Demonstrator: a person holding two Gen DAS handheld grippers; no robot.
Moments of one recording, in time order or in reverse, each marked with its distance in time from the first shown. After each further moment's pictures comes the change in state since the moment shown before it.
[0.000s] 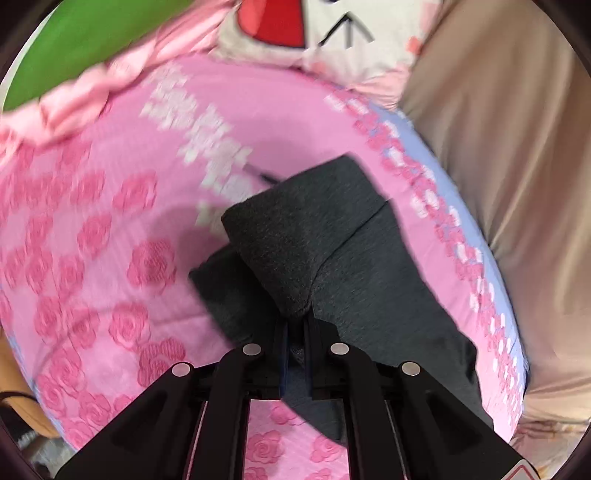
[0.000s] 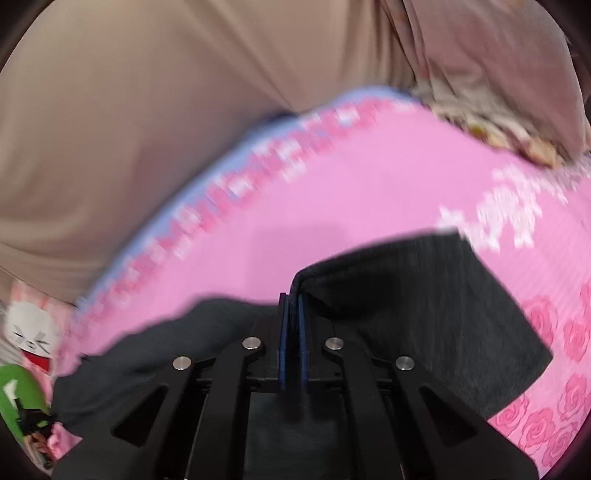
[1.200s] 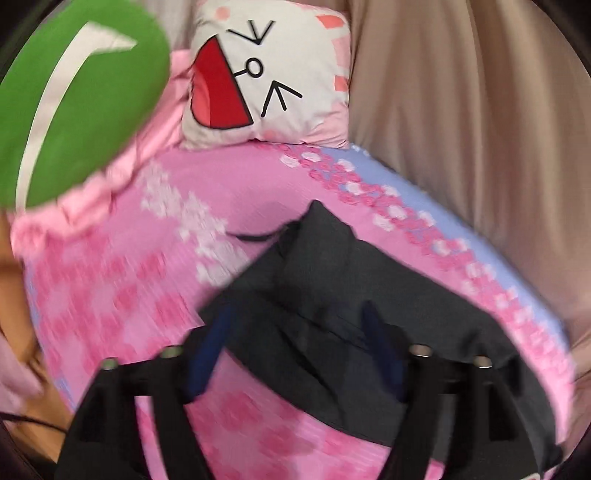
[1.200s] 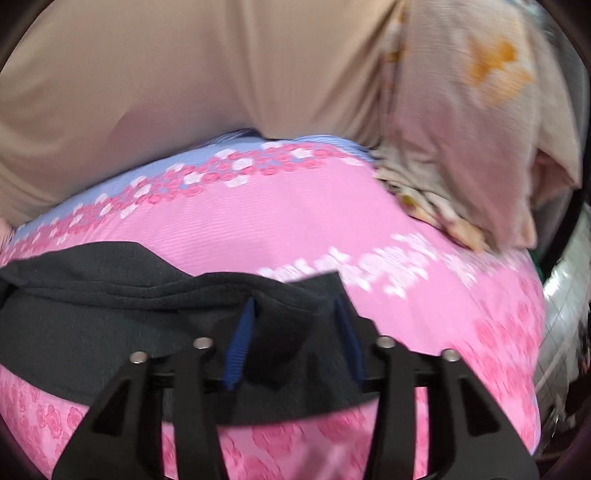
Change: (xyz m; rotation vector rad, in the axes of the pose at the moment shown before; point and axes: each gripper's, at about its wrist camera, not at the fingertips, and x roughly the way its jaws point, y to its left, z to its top) left arm -0.051 -0.028 -0.039 0.220 -0.228 0.052; right arm -0.034 -0.042 -0.033 -0.290 0.011 -0.334
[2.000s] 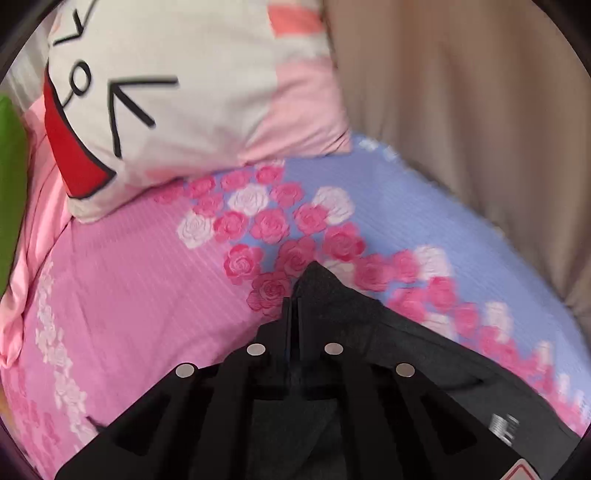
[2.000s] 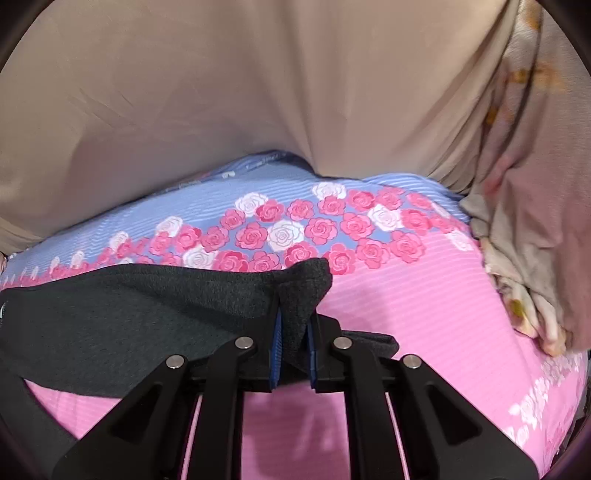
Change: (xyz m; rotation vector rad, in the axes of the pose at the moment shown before) left arm 0.224 -0.117 0.160 0.092 0.085 0.223; right arm 0.158 0.080 0.143 -0.071 0.065 0.077
